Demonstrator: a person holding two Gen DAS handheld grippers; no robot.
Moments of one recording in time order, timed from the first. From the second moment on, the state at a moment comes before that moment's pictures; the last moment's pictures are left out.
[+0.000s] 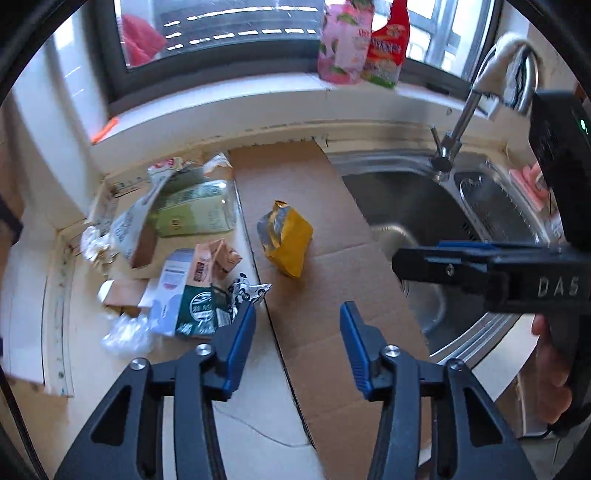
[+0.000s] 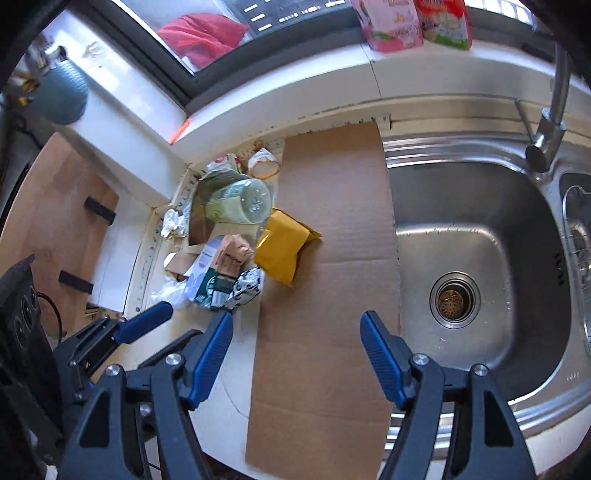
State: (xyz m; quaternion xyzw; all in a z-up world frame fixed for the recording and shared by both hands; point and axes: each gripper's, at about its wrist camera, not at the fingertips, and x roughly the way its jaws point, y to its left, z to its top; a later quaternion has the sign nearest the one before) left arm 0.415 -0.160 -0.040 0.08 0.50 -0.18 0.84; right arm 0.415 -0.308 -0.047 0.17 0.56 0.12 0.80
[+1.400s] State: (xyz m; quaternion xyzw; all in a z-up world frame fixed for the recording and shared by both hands) left arm 0.475 -0.157 -0.112 0.08 0.56 -0.11 0.82; right arm 0.481 -0.307 -0.121 0.20 0.62 0.15 0.75
